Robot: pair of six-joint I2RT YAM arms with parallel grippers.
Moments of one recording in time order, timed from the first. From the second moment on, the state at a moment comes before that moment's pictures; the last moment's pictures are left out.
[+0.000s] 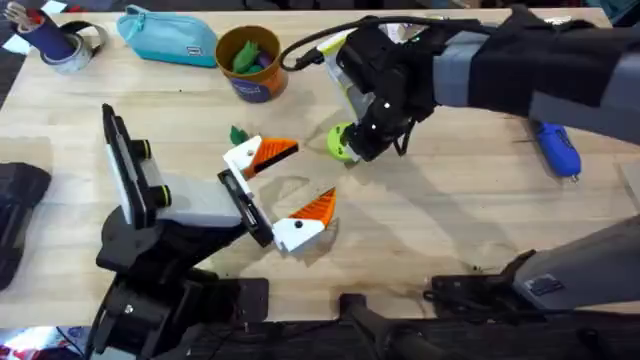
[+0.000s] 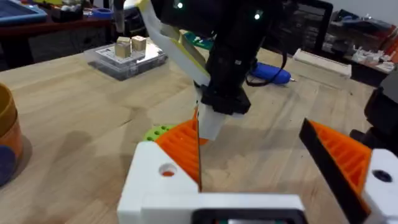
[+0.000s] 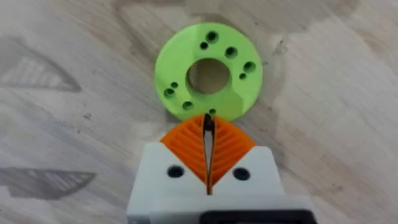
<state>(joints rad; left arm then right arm) -0.25 0.00 0.01 -0.06 0.74 -0.13 0.63 1.74 1.20 -0.86 0.00 0.00</state>
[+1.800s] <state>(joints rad) -0.25 0.00 0.01 -0.06 0.74 -0.13 1.01 1.77 1.89 -1.23 -0.14 0.16</state>
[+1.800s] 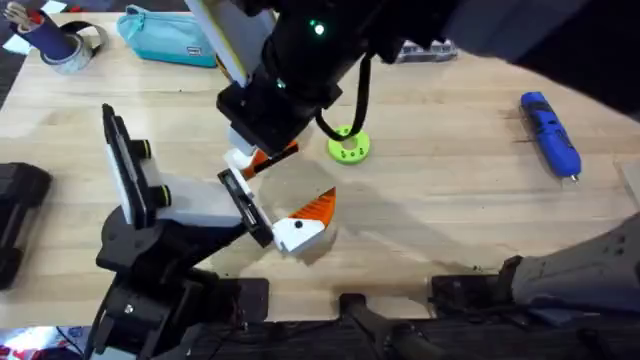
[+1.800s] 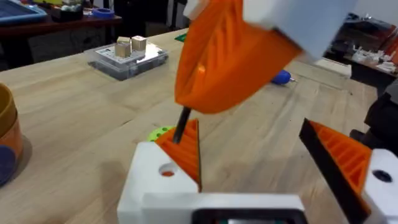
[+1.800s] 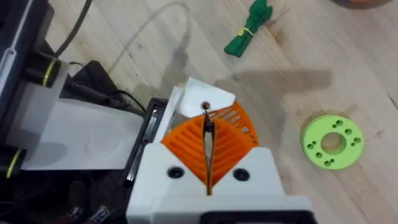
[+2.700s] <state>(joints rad) -0.25 0.00 0.01 -0.06 0.74 -0.13 1.01 1.83 1.89 -1.23 -0.16 0.18</state>
